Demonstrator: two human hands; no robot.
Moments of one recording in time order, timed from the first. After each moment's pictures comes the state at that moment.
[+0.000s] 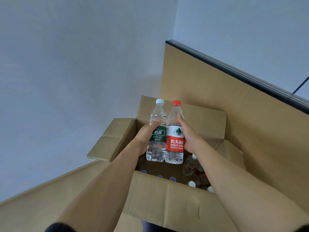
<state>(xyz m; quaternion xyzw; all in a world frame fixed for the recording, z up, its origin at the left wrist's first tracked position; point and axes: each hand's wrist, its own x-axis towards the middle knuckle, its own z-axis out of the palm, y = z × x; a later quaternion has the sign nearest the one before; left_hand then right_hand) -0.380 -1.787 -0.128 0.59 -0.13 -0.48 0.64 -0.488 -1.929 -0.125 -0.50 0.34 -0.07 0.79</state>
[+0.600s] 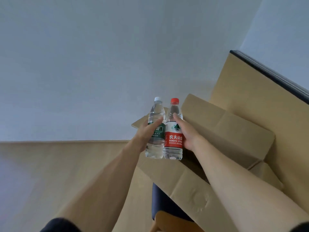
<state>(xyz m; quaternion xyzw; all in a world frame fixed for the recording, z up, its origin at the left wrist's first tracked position) -0.446 -1.652 -0.114 0.68 -0.01 -0.22 0.70 -0.480 -1.823 -0.107 -0.58 0.18 0.11 0.79</state>
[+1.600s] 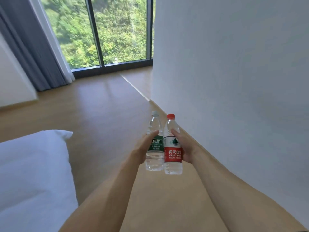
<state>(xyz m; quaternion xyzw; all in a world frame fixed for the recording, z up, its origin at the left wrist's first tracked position) -0.629 -1.083 -0.135 0.54 0.34 0.11 0.76 -0.494 -1.202 -0.137 -0.58 -0.12 0.54 0.60</state>
